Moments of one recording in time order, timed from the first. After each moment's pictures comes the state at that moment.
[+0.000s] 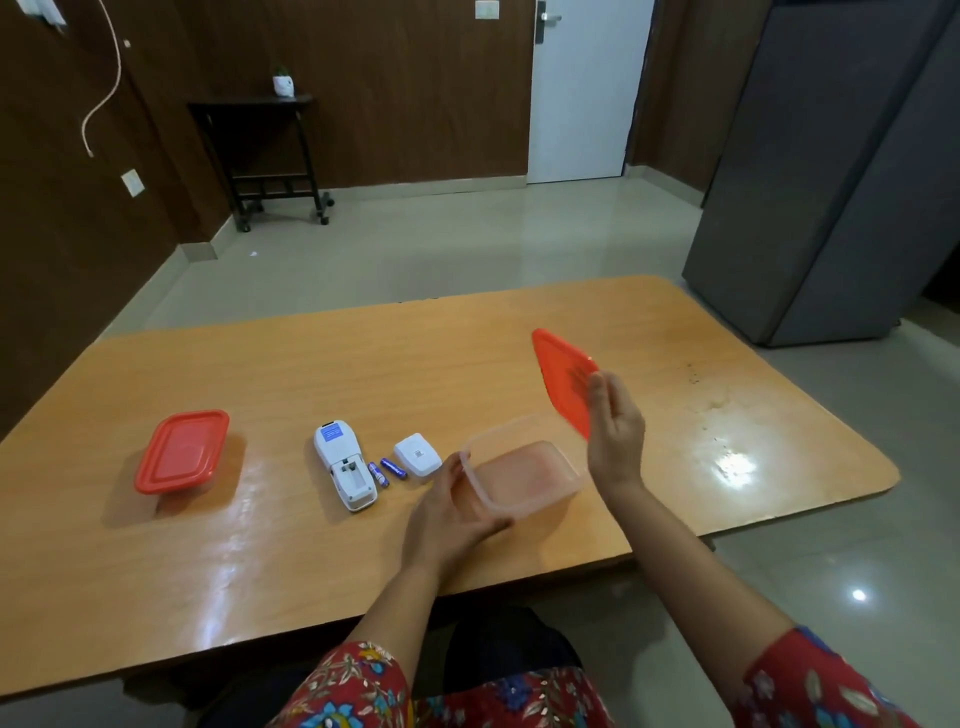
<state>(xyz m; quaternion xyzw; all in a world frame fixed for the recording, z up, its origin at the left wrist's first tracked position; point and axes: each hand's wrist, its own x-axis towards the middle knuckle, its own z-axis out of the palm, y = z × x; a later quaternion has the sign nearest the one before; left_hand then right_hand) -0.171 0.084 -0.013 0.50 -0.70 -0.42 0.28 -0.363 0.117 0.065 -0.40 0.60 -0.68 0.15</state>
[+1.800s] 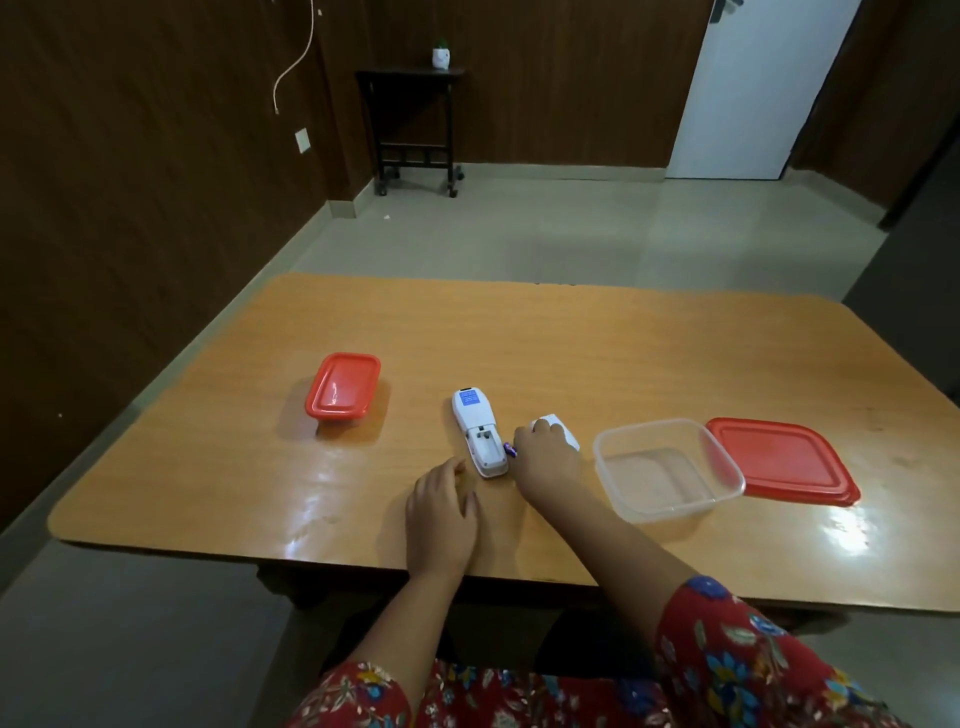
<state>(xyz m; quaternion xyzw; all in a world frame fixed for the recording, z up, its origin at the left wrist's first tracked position) -0.046 0.077 -0.029 0.67 -0.65 -0.17 0.31 -0.183 0.030 0.011 -0.68 0.73 -0.04 0.07</state>
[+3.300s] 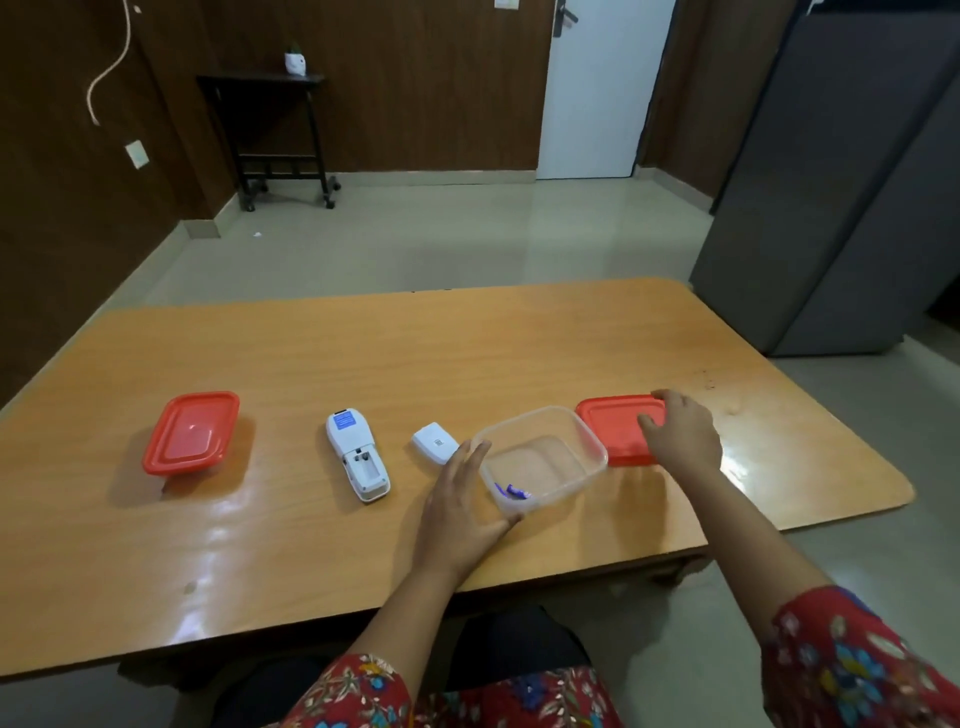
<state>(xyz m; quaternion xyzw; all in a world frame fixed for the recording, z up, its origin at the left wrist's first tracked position) -0.168 0.082 -0.023 0.47 -0.78 -0.27 0.30 -0.452 0.103 0.038 -0.39 0.89 -0.24 0.04</state>
